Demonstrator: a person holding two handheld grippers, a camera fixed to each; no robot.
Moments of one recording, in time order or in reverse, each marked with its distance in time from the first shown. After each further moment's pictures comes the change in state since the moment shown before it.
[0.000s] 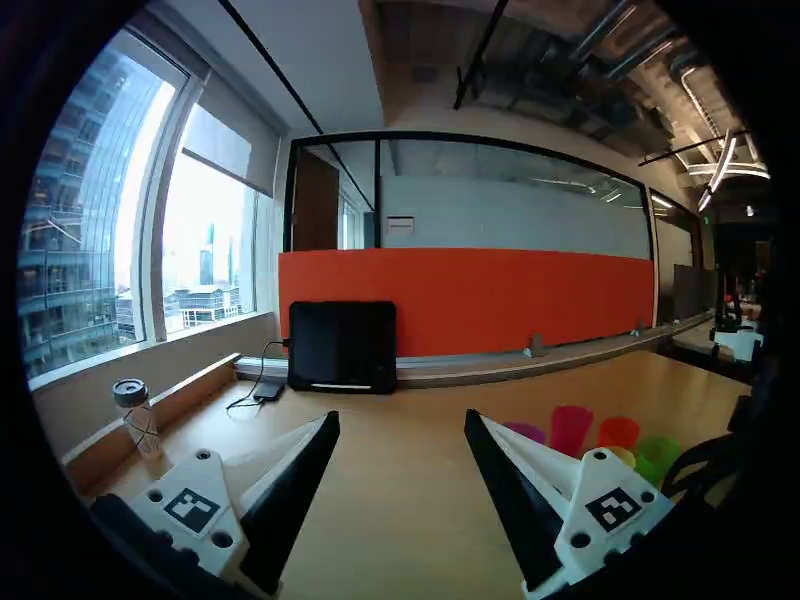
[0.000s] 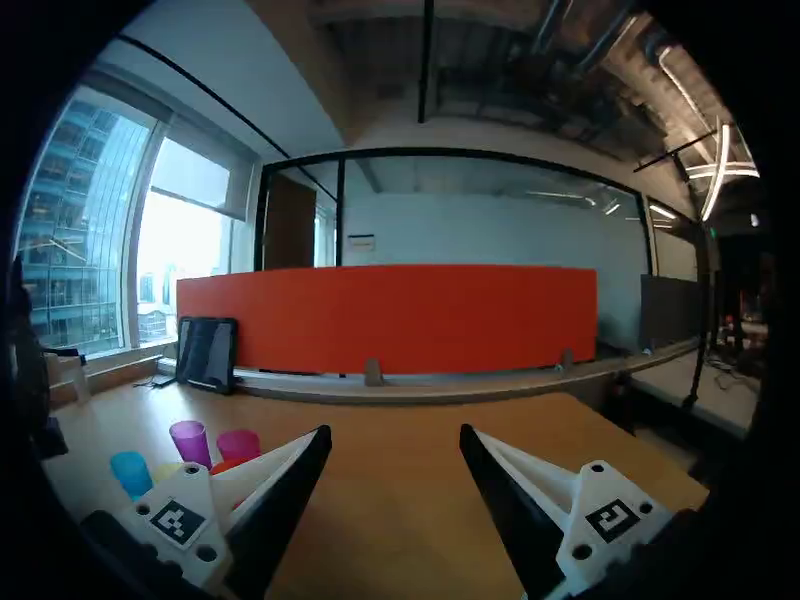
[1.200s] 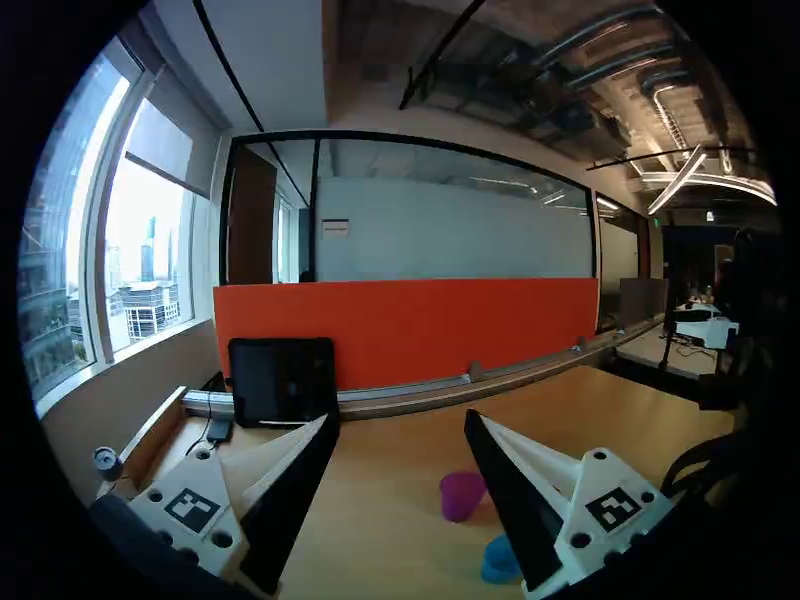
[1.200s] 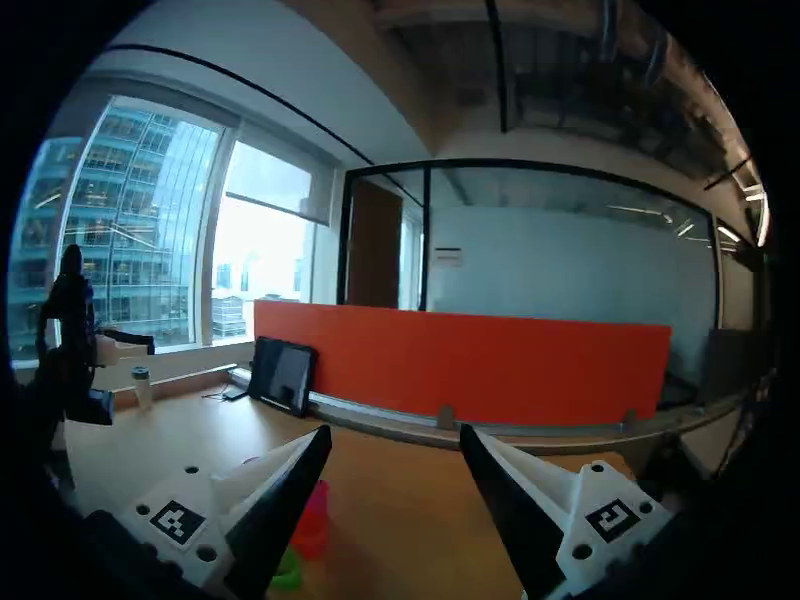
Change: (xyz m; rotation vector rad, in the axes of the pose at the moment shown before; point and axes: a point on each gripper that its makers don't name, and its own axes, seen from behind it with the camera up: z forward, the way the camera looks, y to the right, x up) left arm 0.090 0.041 0.018 -0.251 -0.015 0.007; right arm 0.117 -0.060 -0.004 0.324 -0.001 -0.075
